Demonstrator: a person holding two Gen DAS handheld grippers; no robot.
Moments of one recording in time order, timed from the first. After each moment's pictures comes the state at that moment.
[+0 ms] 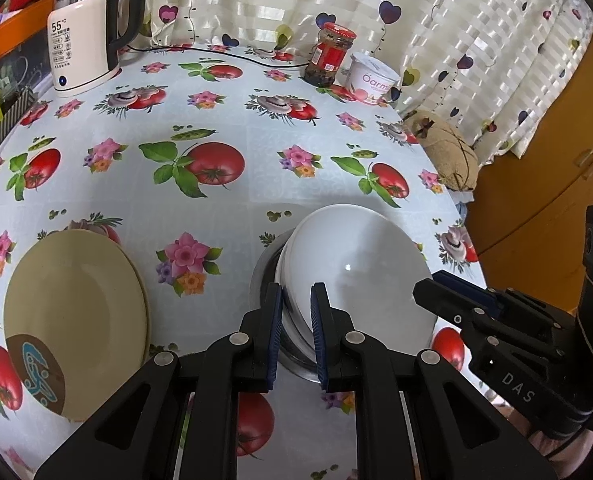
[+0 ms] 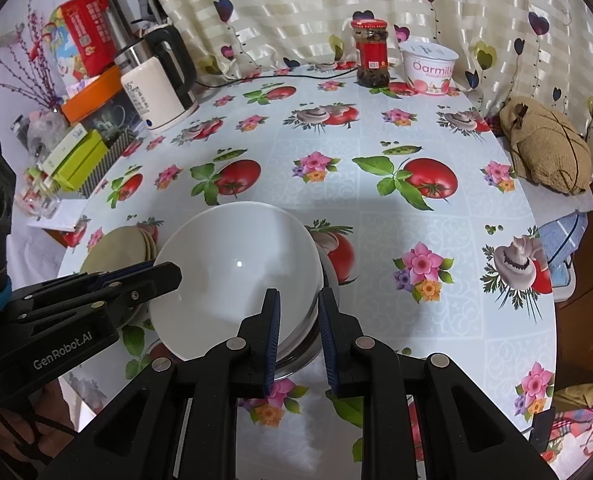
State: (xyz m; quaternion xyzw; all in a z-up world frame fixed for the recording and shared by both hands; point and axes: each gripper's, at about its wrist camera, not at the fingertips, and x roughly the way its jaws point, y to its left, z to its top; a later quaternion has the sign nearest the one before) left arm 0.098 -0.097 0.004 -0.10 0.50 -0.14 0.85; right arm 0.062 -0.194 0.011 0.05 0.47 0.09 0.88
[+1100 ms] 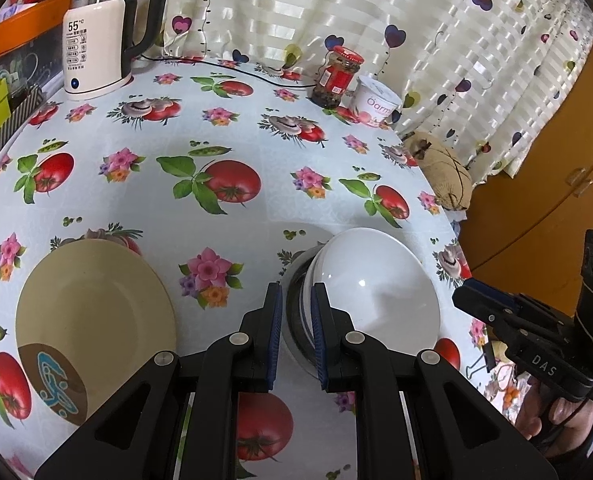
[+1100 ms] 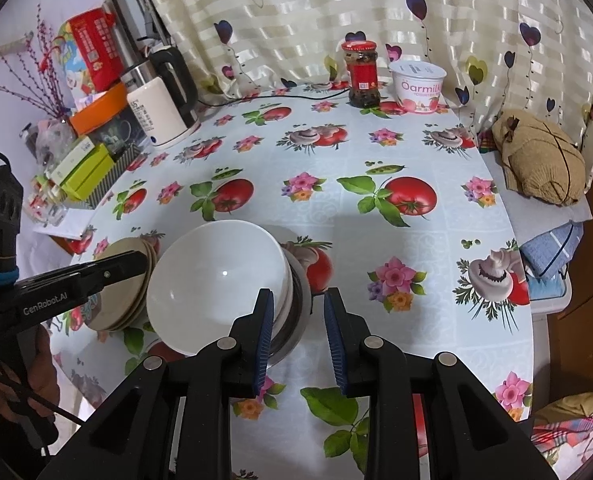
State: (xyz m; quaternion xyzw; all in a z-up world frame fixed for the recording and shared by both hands) left arm 0.096 -0.066 0.011 -0.12 0.47 -0.14 0.86; right arm 0.051 -0.220 0.025 0.05 0.45 0.10 0.89
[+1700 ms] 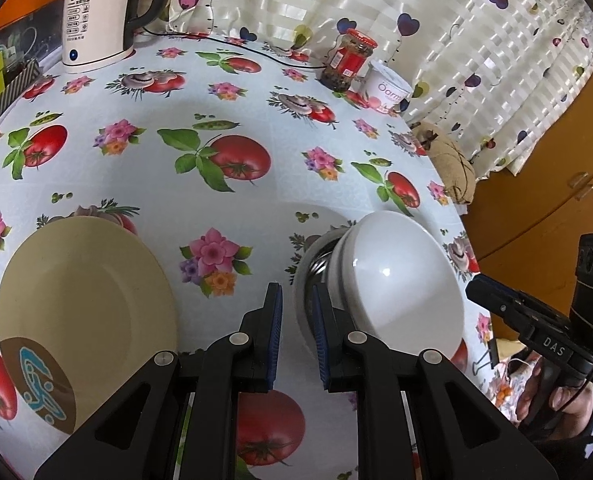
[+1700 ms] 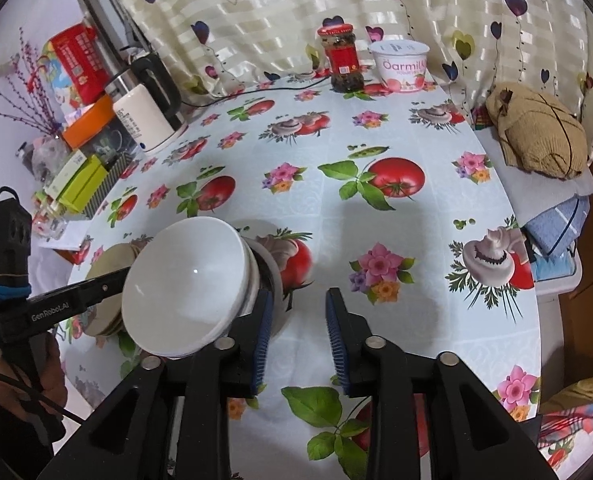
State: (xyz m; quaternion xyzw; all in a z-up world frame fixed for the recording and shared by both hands) left arm 0.104 -0.057 -0.015 -0.14 0.50 -0.15 0.85; right arm 0.057 -0.246 0.007 0.08 0.46 0.09 0.88
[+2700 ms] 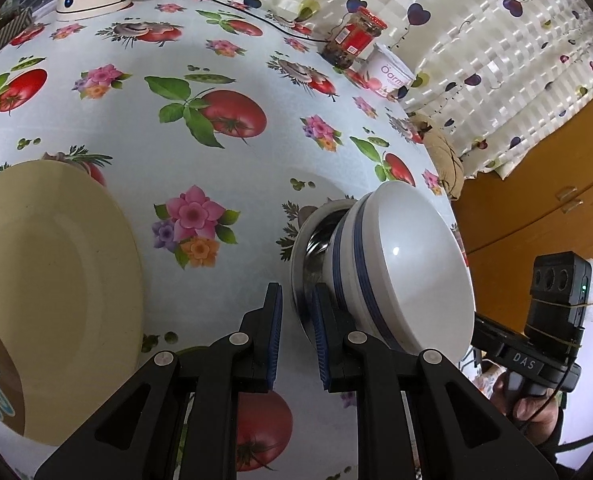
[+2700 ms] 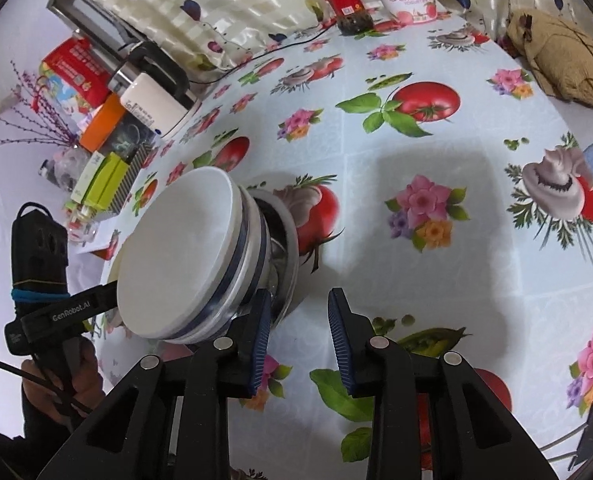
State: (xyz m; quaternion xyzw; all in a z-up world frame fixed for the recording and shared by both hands) left arm 0.110 -0.057 -0.049 -0.20 0.52 -0.18 0.81; right arm 0.063 -0.252 -0.046 0.18 0.50 0.16 0.83
